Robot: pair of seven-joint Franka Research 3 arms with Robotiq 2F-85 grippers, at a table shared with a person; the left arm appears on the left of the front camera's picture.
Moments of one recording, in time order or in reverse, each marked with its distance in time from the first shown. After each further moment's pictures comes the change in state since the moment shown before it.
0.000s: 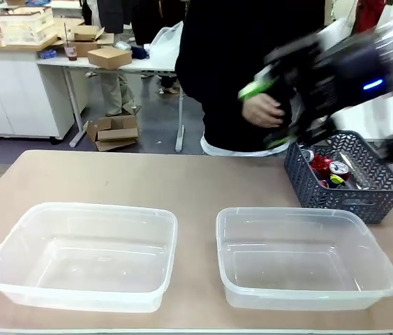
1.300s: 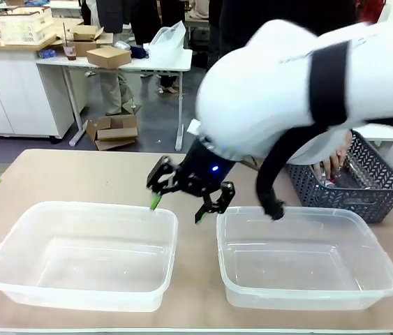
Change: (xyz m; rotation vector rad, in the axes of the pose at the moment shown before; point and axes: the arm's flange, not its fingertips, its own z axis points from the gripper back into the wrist) left arm -0.005 -0.005 -0.077 0.117 0.181 0.061; right arm -0.009 0.022 -0.195 -0.459 0.120 0.041
